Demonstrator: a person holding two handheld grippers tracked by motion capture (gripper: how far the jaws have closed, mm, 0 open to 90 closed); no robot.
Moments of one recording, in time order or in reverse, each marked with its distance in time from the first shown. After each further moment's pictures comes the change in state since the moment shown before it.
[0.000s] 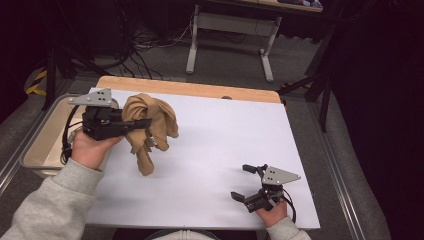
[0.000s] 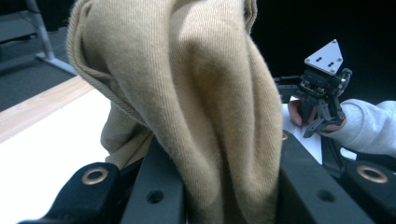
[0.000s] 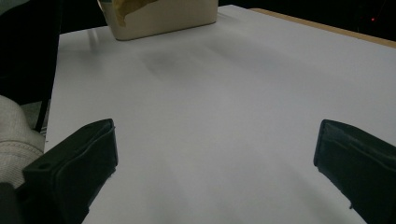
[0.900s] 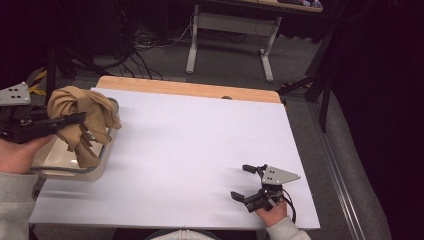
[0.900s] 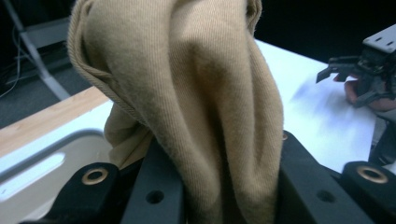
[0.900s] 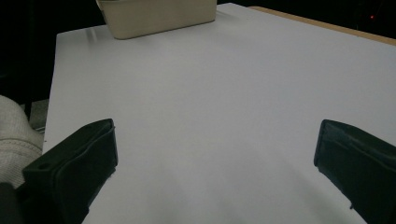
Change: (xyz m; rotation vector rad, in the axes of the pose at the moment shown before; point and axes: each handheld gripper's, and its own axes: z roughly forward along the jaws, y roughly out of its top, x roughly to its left) left arm 0.008 -0.015 -0.135 0.014 0.266 0.004; right arm 0.000 0.000 0.001 0.005 -0.002 0.004
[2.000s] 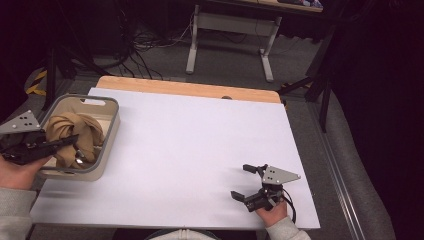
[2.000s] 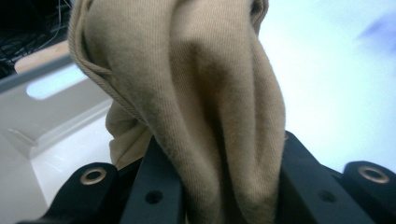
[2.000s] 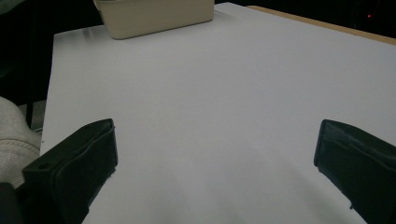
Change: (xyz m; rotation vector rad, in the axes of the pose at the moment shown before) left arm 0.013 -0.071 -0.002 0.175 0.171 -0.021; right arm 0.000 0.000 0.000 0.002 -0.008 0.006
